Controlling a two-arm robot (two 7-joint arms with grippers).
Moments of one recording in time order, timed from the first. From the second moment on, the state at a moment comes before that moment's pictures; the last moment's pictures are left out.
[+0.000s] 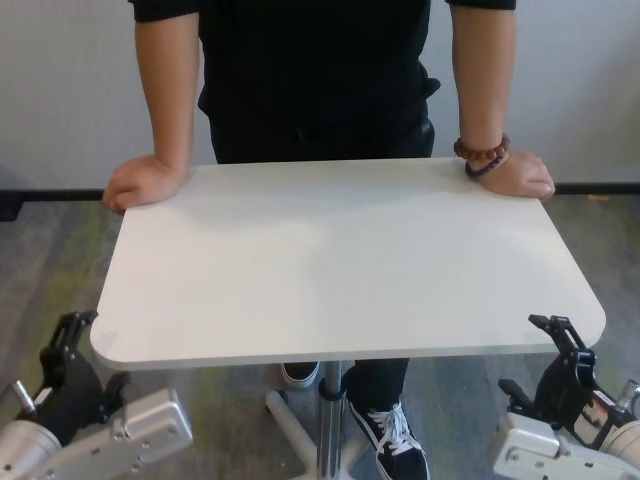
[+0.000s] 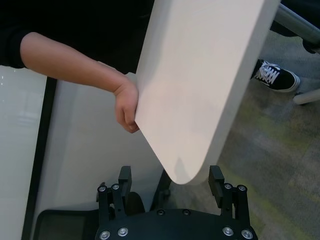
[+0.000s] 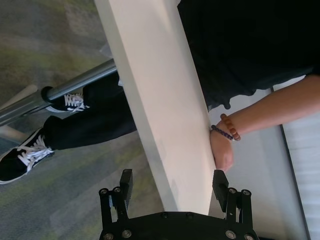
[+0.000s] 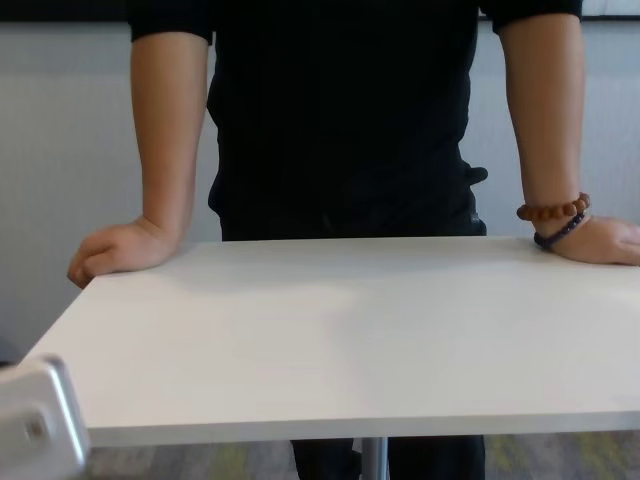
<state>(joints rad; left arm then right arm) 0.07 0.86 0.62 -1.89 0.38 0.46 0.20 -0.08 0.91 -0.60 -1.85 -0.39 0.28 -0.15</state>
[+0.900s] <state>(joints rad) 0.02 0.70 0.73 -1.75 0.61 0.56 0.26 -0.03 0.84 -0.64 -1.77 -0.53 0.31 -0.11</state>
